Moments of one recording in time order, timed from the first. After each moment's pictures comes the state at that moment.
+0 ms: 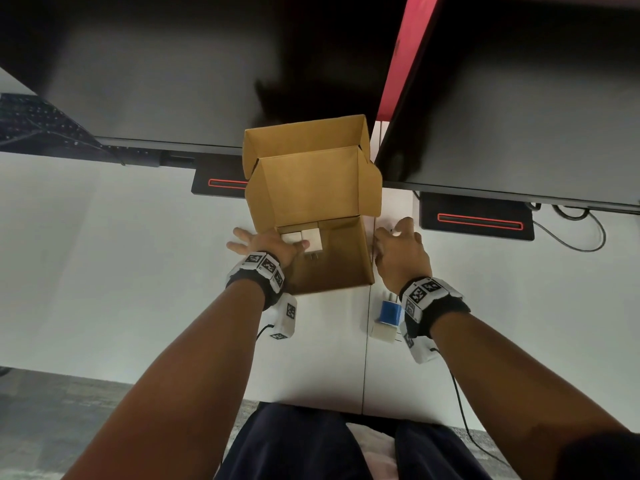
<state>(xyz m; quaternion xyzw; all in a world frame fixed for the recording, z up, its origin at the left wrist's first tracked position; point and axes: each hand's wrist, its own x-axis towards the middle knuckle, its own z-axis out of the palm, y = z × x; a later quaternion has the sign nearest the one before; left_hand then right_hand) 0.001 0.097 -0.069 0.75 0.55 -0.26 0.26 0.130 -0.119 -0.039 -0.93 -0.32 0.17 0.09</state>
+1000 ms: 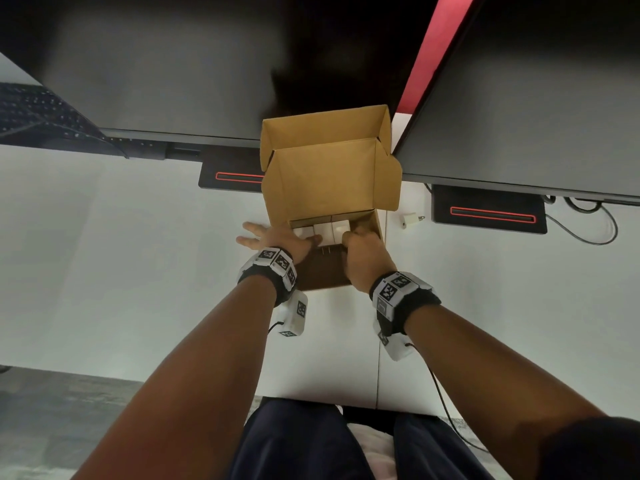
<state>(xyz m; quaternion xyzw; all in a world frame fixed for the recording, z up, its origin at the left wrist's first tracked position) 0.001 0.095 -0.058 0.77 0.52 -0.28 0.25 0.081 -0.058 -0.035 -0.88 -0.39 0.25 0.10</state>
